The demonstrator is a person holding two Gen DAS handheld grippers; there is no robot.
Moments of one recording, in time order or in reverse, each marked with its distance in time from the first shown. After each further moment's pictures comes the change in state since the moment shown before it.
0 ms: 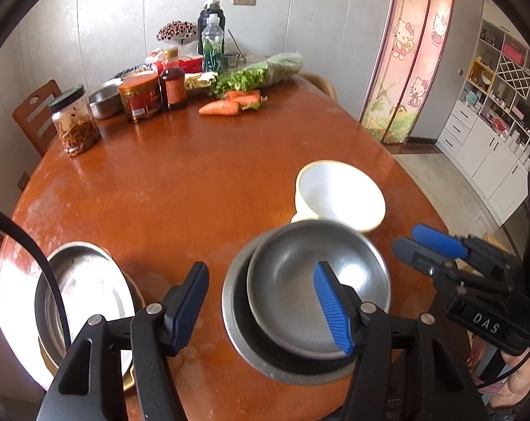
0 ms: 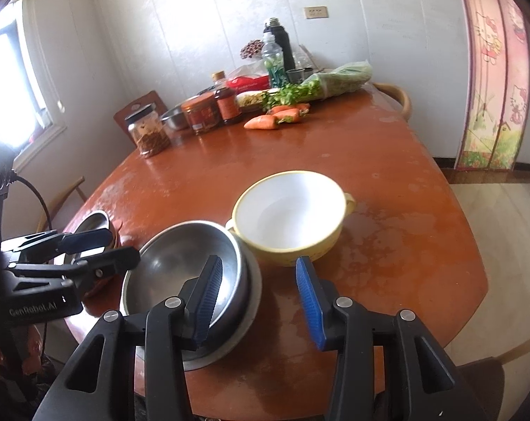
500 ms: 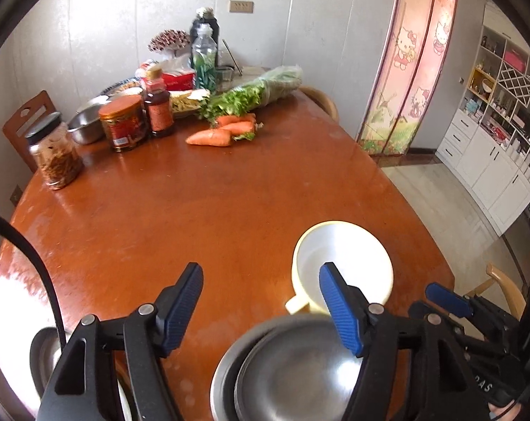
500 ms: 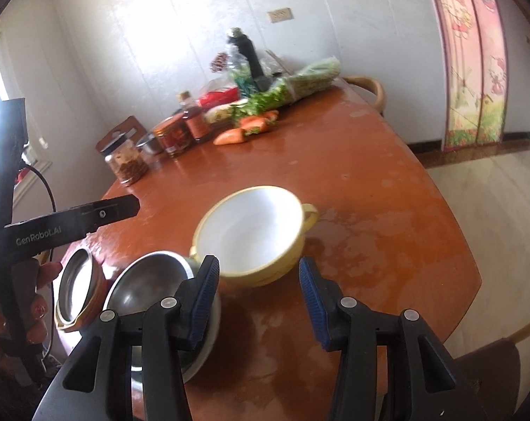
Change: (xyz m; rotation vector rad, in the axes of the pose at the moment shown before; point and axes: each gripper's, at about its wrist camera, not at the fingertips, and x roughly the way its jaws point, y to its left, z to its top) left arm 0.048 -0.006 0.073 -0.002 -0.007 -0.016; right arm 0.005 -0.042 0.009 0.141 -0.025 -0.023
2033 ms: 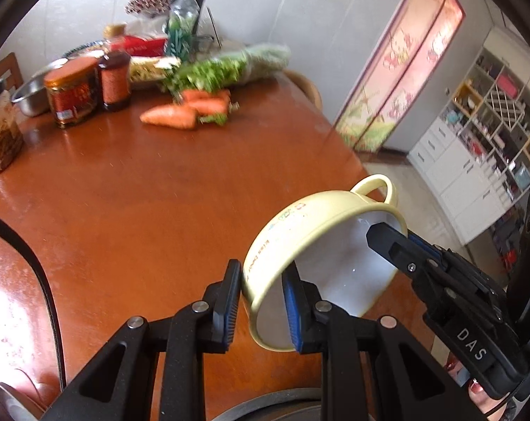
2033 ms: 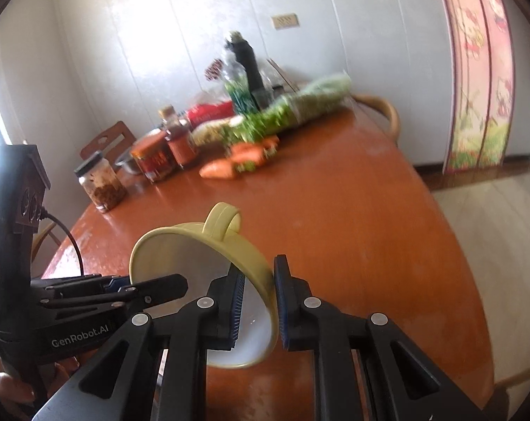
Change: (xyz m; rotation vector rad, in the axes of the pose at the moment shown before) left arm 0.074 0.013 0.036 -0.099 0.064 -0.188; right arm 0.077 0.015 0.088 -0.074 -0.054 -0.030
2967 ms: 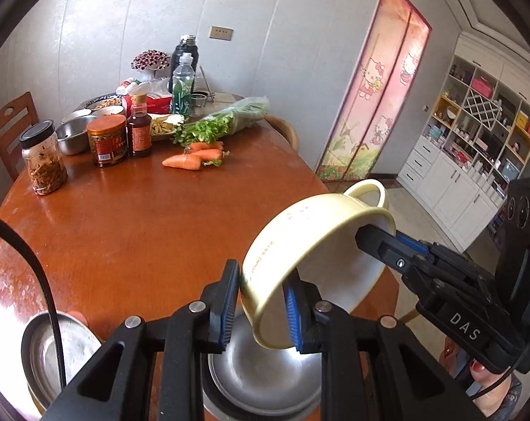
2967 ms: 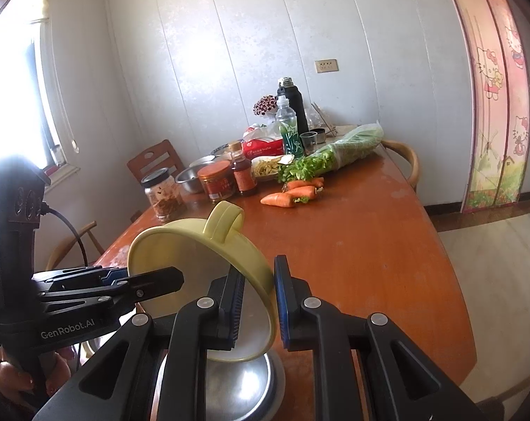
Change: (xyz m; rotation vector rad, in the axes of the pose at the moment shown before) left arm -0.135 -0.032 -0.068 0.093 -0.171 0.005; right arm -0.121 0.056 -0.031 -0.085 -0.125 0.098
